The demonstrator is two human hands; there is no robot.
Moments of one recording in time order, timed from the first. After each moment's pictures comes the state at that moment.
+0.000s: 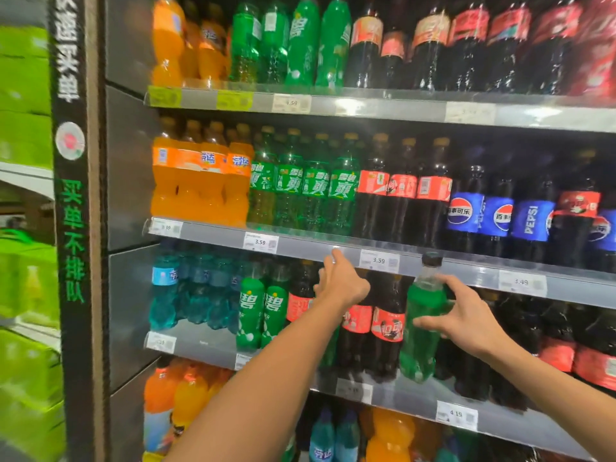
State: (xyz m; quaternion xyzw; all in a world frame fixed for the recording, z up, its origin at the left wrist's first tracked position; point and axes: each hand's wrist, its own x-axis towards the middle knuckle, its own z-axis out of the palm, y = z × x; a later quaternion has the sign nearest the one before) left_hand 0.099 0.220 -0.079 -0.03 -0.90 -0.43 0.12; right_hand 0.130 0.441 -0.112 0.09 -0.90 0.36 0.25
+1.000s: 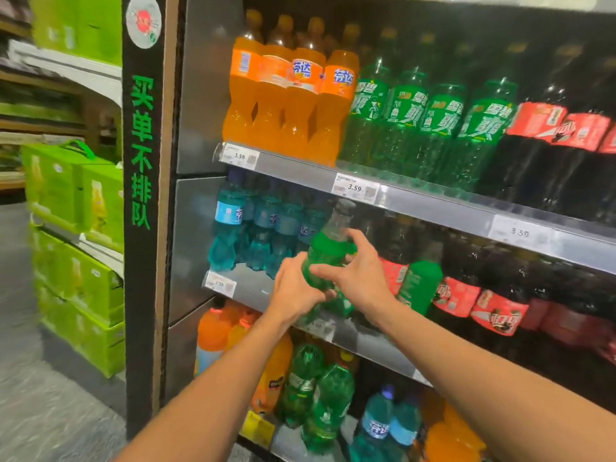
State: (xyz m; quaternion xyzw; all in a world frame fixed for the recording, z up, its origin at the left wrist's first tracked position) left_hand 0.057 0.005 -0.230 0.04 -0.82 -0.53 0.20; right_hand 0.054 0.128 -0.178 0.22 -0.81 0.53 0.13
